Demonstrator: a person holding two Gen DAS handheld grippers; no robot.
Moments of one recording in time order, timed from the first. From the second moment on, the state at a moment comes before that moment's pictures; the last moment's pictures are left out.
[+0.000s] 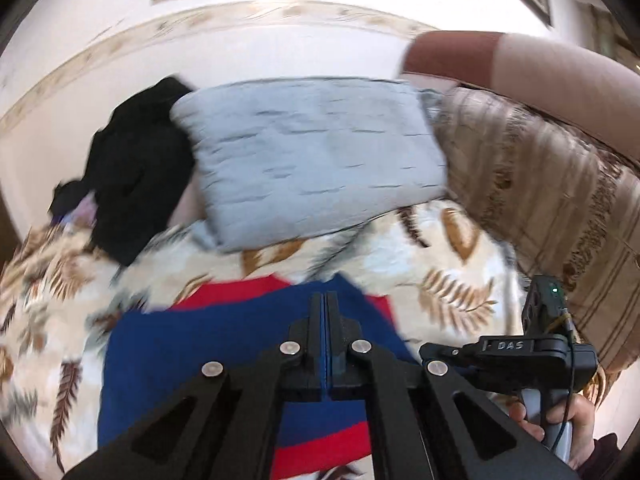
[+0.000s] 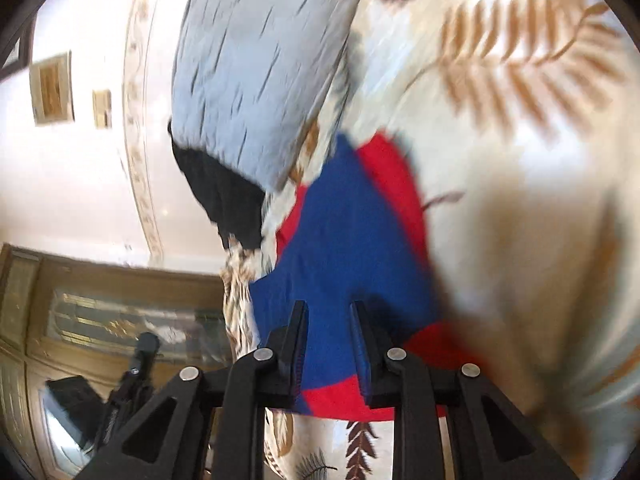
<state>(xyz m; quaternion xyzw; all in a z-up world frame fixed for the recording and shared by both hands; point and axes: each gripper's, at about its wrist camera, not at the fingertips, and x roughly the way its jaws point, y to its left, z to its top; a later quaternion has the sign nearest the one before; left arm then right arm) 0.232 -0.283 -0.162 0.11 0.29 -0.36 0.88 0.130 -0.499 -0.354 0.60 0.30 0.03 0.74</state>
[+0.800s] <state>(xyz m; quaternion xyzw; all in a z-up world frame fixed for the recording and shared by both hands) 0.270 -0.018 -0.339 -0.36 0.45 -0.09 0.81 0.158 -0.422 -0.321 0.50 0.32 0.10 0.80</state>
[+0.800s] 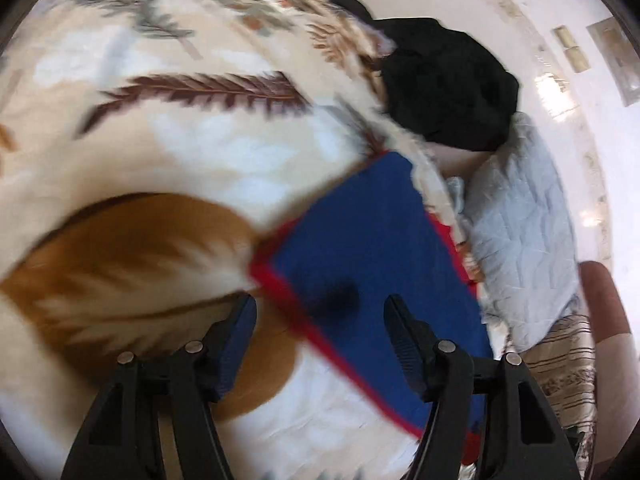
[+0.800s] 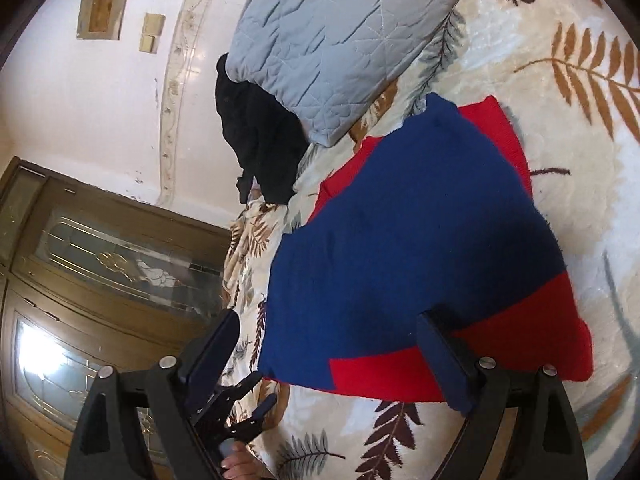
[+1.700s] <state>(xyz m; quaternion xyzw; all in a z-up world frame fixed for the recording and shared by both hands) 0.244 -0.278 -0.227 -0.01 0.40 -0.35 0.85 0.128 -0.493 -0.325 0.52 0.26 0.00 0.81</state>
